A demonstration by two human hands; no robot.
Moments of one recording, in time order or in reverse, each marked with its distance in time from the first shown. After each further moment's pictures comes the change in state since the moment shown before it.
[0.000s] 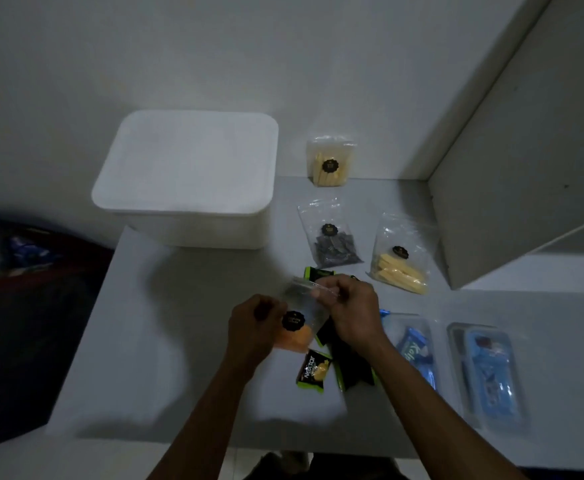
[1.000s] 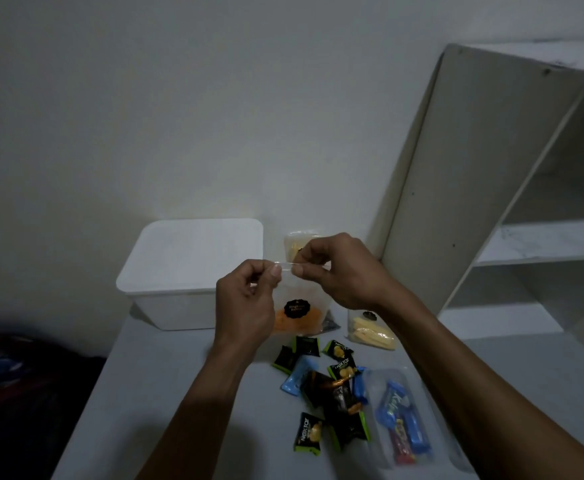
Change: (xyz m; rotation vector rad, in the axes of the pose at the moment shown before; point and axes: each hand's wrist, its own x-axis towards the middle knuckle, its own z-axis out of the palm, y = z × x) left_hand -0.071 0.168 -0.059 -0.285 0.109 0.636; right_hand -0.056 -0.213 -0.077 -0.488 -0.091 -0.519
